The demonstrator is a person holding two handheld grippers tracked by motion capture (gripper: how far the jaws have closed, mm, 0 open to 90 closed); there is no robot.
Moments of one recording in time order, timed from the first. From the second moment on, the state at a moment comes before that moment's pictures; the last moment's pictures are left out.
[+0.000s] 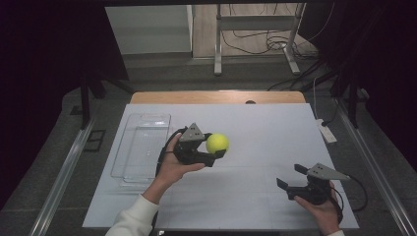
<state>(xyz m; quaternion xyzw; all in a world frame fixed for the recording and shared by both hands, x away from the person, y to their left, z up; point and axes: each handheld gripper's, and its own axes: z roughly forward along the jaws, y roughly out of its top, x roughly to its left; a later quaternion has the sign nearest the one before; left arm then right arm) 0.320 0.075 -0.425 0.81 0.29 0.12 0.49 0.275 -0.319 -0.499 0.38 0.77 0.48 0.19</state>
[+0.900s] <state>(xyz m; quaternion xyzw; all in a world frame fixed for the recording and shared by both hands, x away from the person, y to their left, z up) 0.321 0.093 -0.416 0.80 0.30 0.14 0.50 0.275 -0.319 -0.499 0.38 0.77 0.48 0.19</state>
